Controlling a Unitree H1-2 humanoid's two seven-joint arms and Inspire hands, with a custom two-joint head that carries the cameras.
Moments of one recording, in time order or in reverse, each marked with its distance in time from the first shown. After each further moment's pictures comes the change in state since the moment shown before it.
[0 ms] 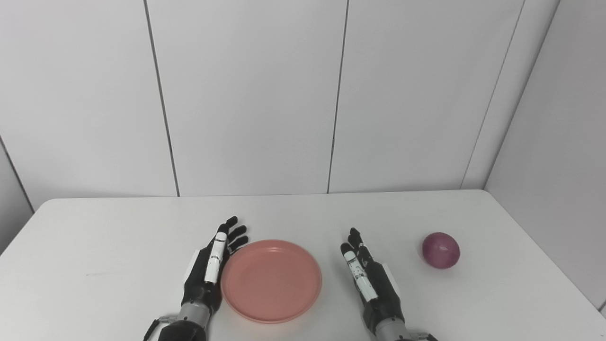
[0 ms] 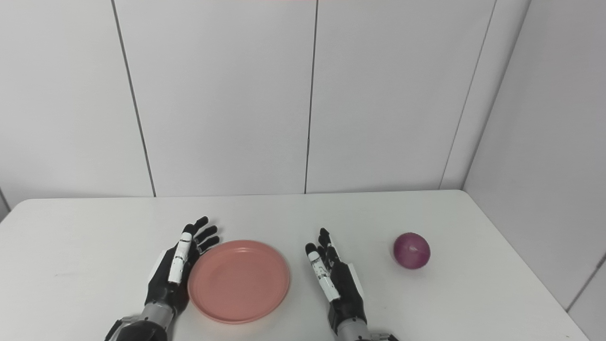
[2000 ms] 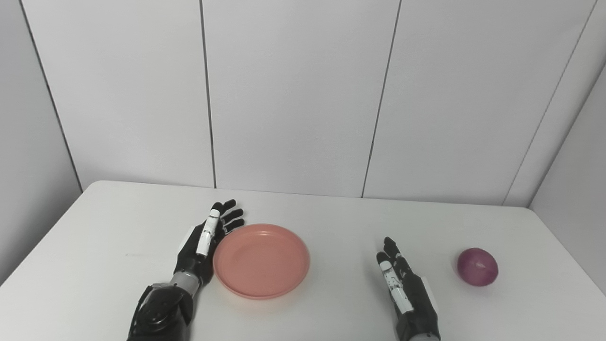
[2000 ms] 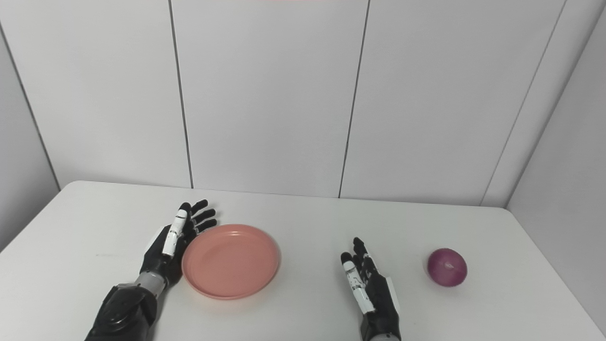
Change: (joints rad) left arm -0.109 0.133 0.090 0.162 -0.100 -0.021 -0.089; right arm 0.022 0.006 -0.030 -0.031 -0.008 0.003 -0.005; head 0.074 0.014
